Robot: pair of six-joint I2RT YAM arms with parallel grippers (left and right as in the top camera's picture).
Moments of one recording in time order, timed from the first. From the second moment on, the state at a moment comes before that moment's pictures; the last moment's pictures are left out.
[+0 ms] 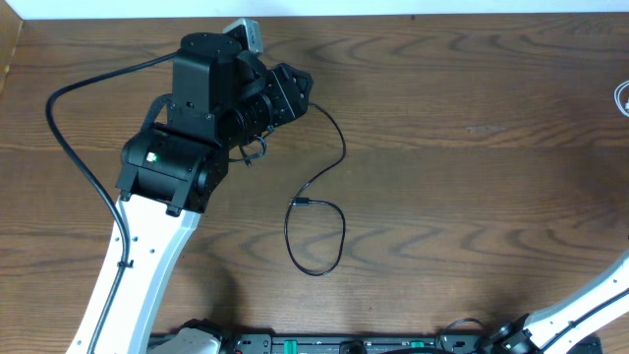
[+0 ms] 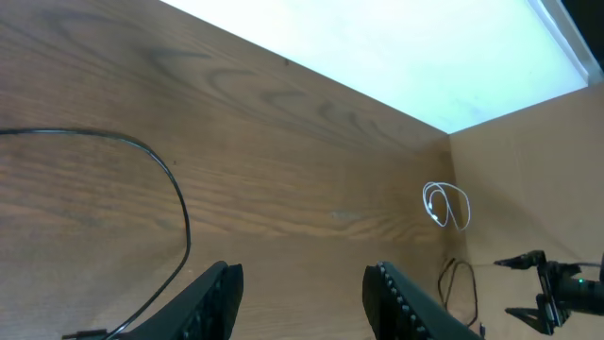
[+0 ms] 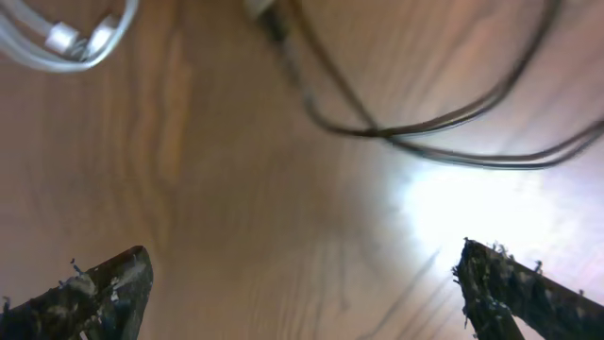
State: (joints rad) left arm -0.34 1.35 1.56 -0.79 0.25 -0.70; right arm -0.84 2.34 2.43 -1.52 -0.04 0.46
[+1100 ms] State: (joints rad) left arm -0.41 1.80 1.51 -1.04 0.25 -0.02; right arm -0.33 2.27 2.43 -1.63 -0.49 -0.05
